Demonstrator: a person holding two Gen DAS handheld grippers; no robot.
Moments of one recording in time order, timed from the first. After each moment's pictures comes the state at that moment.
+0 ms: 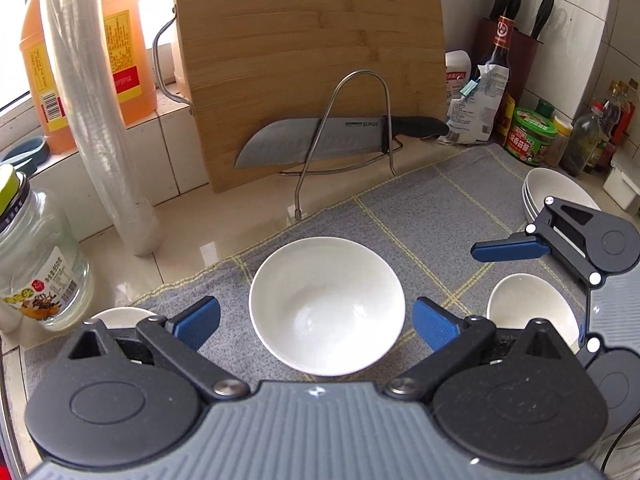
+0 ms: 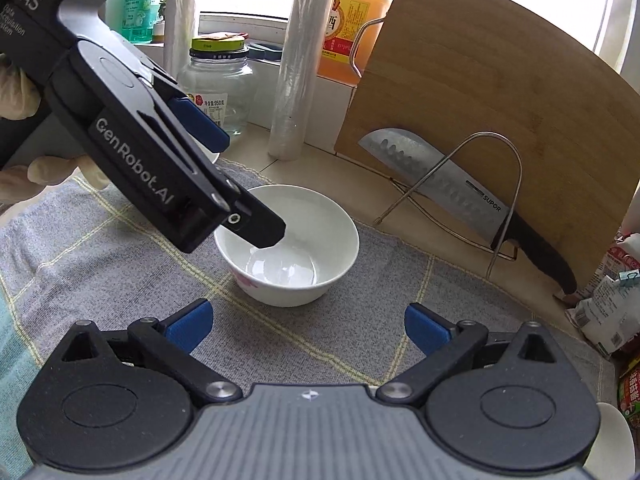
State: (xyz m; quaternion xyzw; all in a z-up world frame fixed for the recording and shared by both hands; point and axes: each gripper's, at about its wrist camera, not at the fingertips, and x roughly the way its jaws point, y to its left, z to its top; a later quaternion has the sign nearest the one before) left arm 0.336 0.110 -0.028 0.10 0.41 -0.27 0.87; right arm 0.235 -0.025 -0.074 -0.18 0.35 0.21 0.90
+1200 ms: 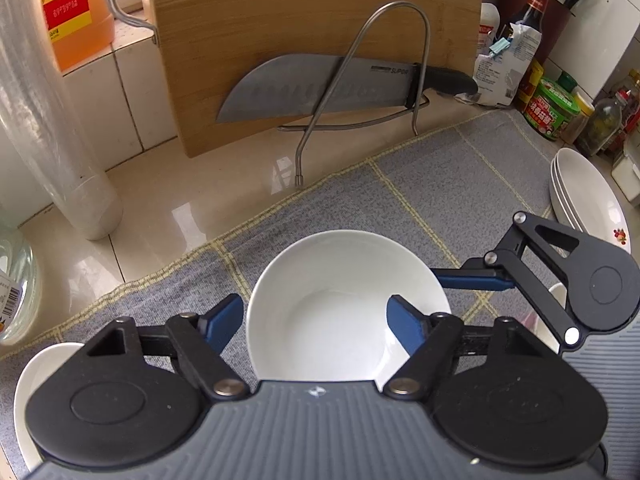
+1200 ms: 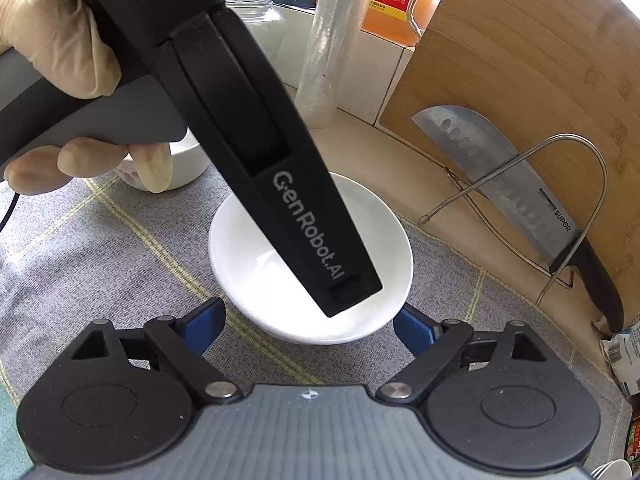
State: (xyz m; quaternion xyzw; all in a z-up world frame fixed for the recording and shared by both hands) left arm 0.401 0.093 -0.068 0.09 0.50 -0.29 0.81; right arm 0.289 0.015 -0.101 -0.22 0.41 0.23 0.86
